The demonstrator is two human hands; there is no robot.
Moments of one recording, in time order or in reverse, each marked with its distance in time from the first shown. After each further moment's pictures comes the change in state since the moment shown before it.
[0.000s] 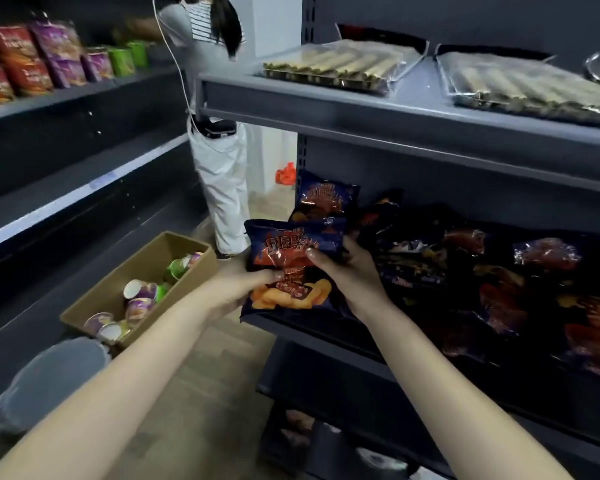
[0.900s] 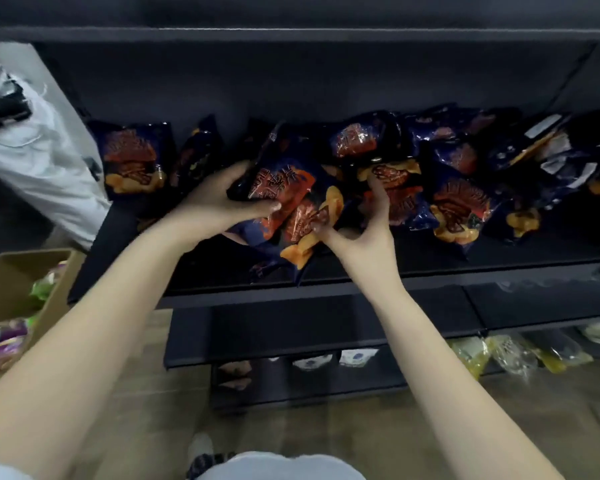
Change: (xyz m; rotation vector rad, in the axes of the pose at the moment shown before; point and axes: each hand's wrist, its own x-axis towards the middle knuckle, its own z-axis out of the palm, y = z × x) left_hand 0.009 0.035 0.216 0.545 -0.346 0.220; right_hand -0.156 -0.015 -0.183 -0.279 0.625 -0.058
